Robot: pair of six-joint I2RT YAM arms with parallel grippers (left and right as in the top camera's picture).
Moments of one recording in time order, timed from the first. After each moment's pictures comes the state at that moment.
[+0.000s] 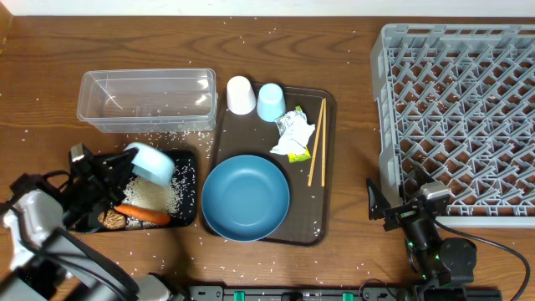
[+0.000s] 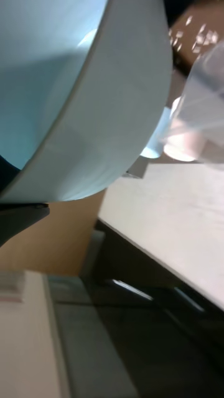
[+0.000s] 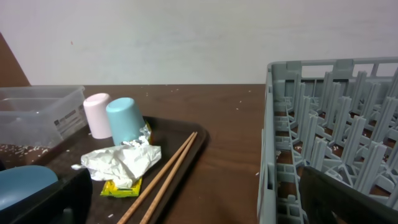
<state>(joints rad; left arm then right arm) 0.83 1.52 0.87 -1.03 1.49 -0.18 0.05 0.01 0.01 -0.05 -0.26 0.15</state>
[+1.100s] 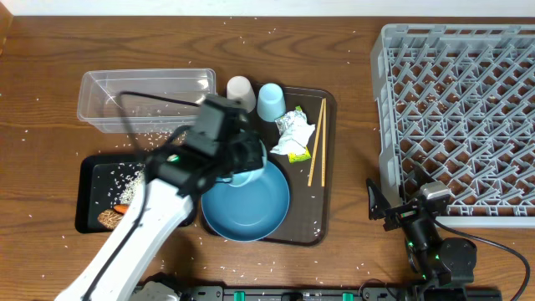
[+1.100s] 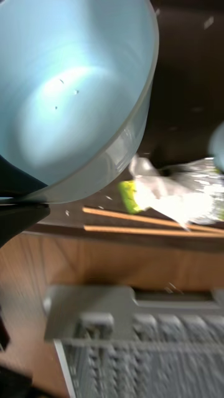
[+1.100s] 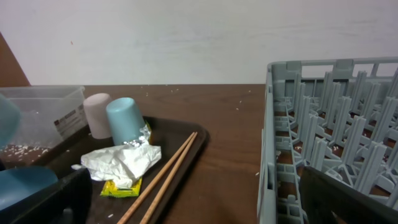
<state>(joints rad) -0.48 1.31 1.11 -0.78 0.24 -0.65 0.05 0.01 0.01 -0.05 -0.26 0.15</state>
